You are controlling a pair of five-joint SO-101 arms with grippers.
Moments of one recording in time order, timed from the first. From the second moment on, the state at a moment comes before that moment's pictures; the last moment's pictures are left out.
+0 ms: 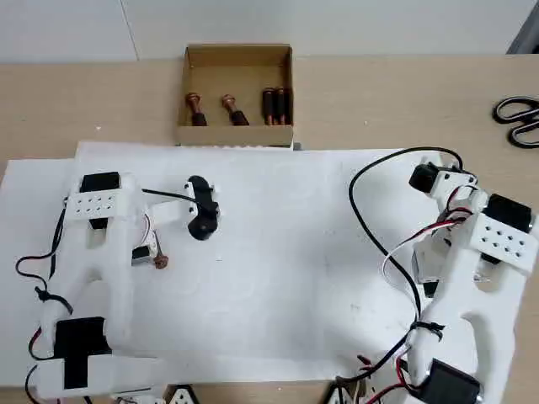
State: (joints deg) left arm -10.0 -2.9 27.8 82.0 -77.8; right arm 23.3 -19.6 27.6 89.1 28.5
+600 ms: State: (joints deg) left arm -6.9 -2.6 27.9 79.8 -77.4; right arm 23.3 -19.6 27.6 89.5 27.8
